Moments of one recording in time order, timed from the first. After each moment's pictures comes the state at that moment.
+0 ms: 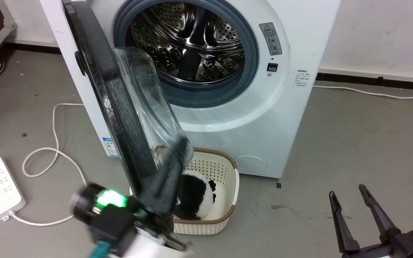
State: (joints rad) left arm -0.05 0.08 -0.28 -0.43 -0.13 -0.10 -0.08; right arm 0.13 -0.05 -0.03 -0.08 0.01 0.13 -0.26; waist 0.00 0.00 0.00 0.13
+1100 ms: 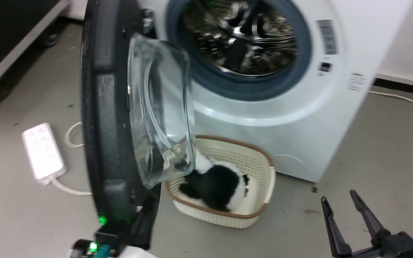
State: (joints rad) left arm 0.02 0.10 -0.23 0.12 -0.19 0.00 -0.19; right arm 0.13 -0.05 -0.01 -0.04 0.02 0.13 -0.26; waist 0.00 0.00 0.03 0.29
